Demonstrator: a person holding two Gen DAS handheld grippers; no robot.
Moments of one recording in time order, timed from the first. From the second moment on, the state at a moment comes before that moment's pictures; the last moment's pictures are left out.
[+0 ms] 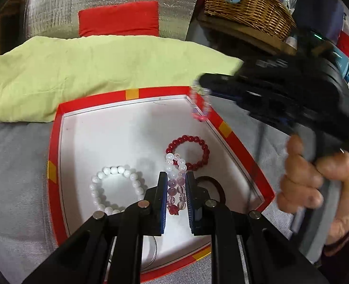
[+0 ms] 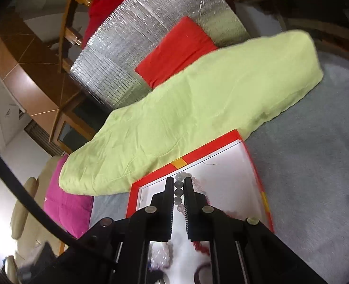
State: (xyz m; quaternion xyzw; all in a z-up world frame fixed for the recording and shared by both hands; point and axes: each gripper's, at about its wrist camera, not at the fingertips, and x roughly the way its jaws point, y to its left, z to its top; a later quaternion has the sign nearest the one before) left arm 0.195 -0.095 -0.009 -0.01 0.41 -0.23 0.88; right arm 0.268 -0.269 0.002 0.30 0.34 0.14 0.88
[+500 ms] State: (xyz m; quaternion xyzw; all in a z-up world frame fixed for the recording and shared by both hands) left arm 0.188 -0.084 -0.008 -0.02 0.42 -0.22 0.88; right arm 0.308 -0.272 -0.034 0.34 0.38 0.11 0.85
